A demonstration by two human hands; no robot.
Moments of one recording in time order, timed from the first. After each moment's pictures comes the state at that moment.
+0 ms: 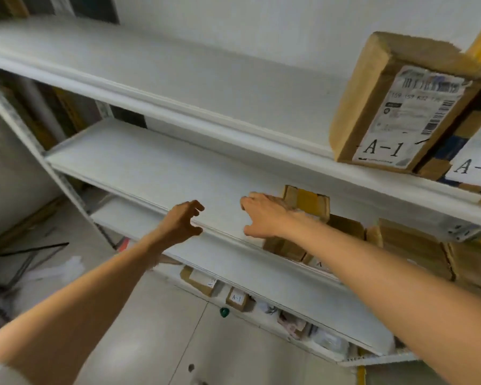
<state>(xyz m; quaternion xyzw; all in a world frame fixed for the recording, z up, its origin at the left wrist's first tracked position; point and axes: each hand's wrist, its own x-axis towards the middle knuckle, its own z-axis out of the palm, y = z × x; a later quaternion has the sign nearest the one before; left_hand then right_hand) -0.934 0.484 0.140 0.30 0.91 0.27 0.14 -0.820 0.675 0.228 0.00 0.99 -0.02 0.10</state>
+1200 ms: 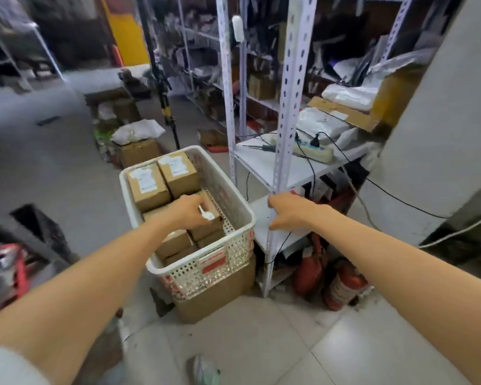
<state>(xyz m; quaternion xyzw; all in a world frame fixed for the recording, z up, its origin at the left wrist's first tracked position) -0.137 0.166 0.196 -0.68 0.69 0.23 -0.02 -0.393 0.149 0.228 -0.85 0.50 0.10 0.16</state>
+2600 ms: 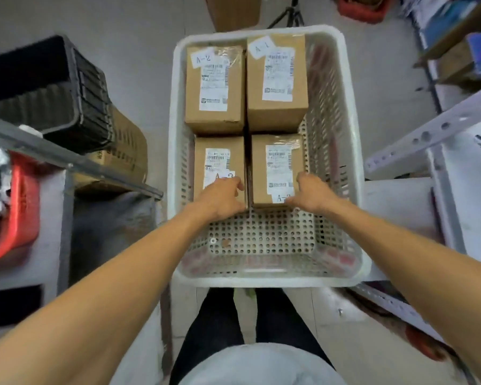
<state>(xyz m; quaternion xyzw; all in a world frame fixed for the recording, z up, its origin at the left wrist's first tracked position) 0.032 -0.020 -0.027 -0.79 0.43 0.43 -0.03 -0.136 -0.157 -0.052 -0.81 0.43 0.23 0.32</state>
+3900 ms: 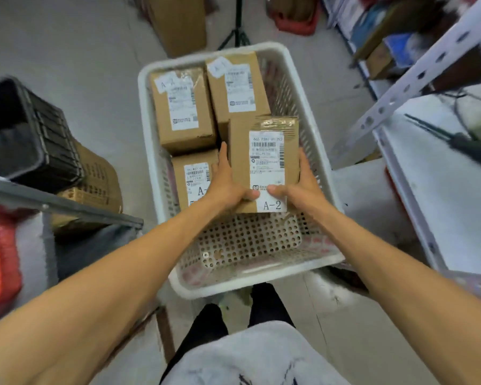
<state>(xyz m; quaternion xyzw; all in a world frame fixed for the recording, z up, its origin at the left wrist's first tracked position) 0.012 -0.047 -0.002 -0.74 0.30 0.51 -0.33 -0.151 -0.113 -0.003 -0.60 0.54 -0.14 0.57</state>
